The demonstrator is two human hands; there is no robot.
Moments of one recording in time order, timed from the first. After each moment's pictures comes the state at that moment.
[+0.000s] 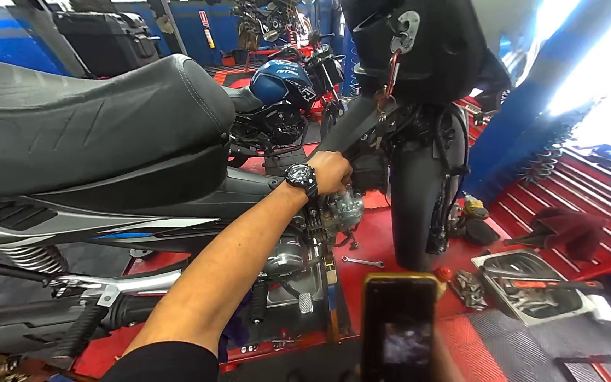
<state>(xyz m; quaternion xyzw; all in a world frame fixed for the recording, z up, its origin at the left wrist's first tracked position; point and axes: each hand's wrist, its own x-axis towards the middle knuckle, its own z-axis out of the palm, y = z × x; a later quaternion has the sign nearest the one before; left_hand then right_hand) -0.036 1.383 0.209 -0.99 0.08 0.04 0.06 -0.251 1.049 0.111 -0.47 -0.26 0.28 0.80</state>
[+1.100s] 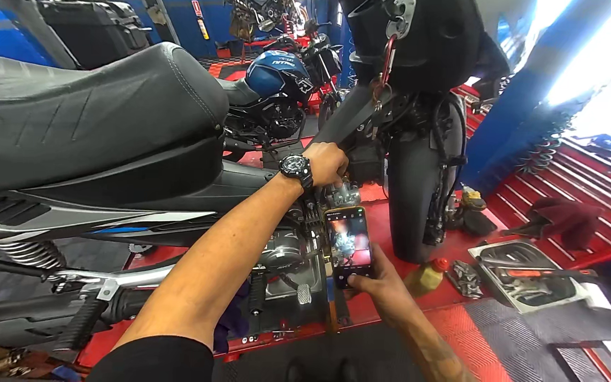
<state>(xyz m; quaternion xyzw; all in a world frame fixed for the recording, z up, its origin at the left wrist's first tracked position) -0.034 1.386 0.205 -1.00 0.07 0.03 0.05 -0.148 1.129 0.060 -0.53 -0.18 0.33 0.76</state>
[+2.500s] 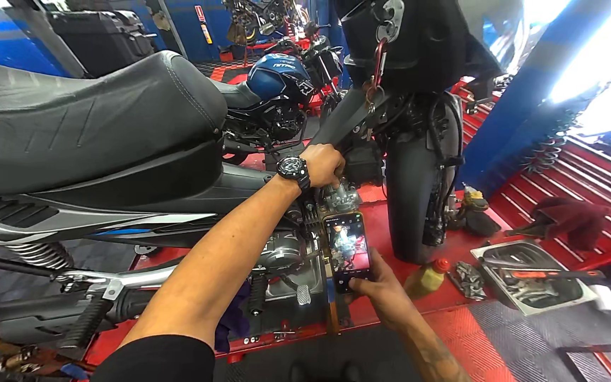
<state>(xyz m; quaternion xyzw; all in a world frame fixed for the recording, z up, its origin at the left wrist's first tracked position) -0.032 1.383 0.208 -1.00 0.05 0.04 0.04 -0.143 1.120 0.049 -0.52 -0.19 0.35 0.75</state>
